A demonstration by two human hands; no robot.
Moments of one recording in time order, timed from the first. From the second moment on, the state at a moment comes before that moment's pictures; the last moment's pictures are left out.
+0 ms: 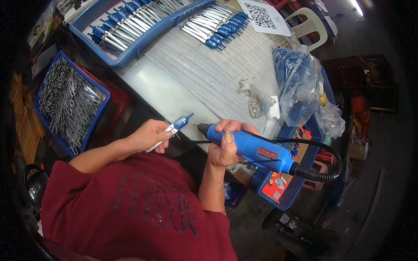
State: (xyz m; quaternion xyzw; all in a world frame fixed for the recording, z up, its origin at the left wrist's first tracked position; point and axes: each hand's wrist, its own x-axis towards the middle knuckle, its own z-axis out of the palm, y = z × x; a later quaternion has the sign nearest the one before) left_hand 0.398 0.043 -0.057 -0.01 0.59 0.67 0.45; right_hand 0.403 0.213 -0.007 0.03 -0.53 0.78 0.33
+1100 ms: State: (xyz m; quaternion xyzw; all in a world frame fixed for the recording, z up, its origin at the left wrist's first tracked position) left_hand 0.402 0.049 -0.053 -0.04 0.61 0.67 0.43; right_hand 0.396 0.191 -0.006 0.06 -0.54 0.79 0.29
